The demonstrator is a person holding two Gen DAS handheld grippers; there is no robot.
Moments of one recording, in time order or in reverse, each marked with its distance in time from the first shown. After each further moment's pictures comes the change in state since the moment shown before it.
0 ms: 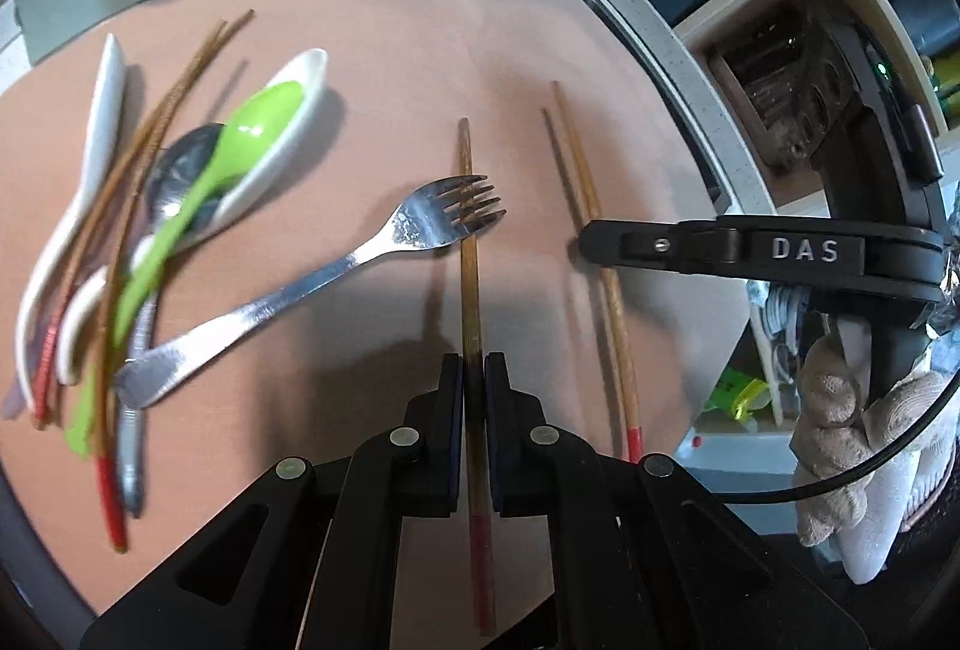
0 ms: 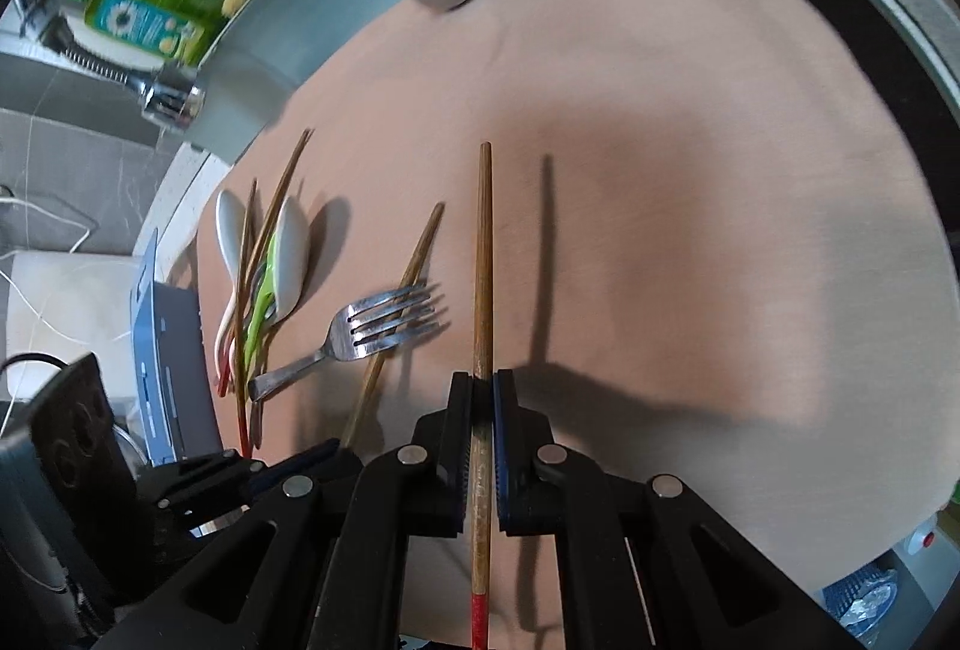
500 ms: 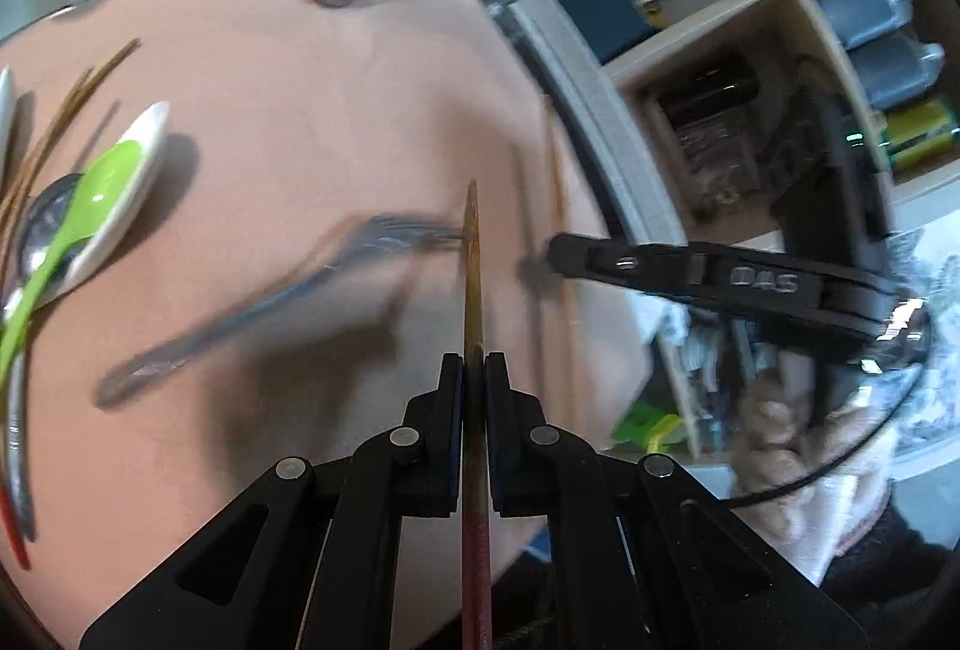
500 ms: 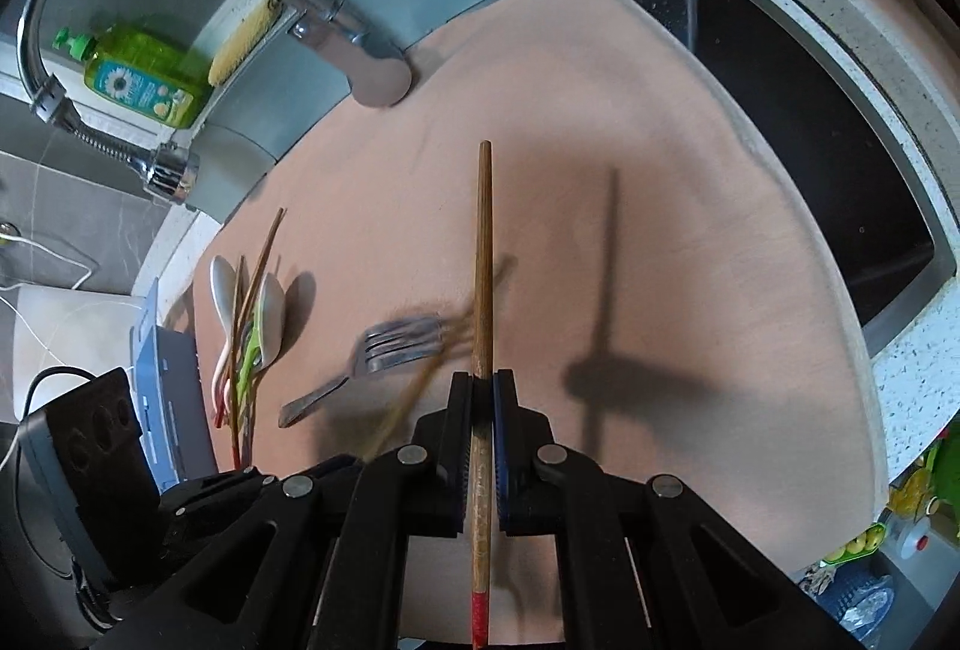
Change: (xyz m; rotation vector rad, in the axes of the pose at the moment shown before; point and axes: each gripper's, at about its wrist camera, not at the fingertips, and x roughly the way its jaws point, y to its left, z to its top) left arm 0.002 -0.030 0.021 -0.063 -0.057 -0.221; right arm -0.045 -0.035 0.015 0.023 -0.075 -0.004
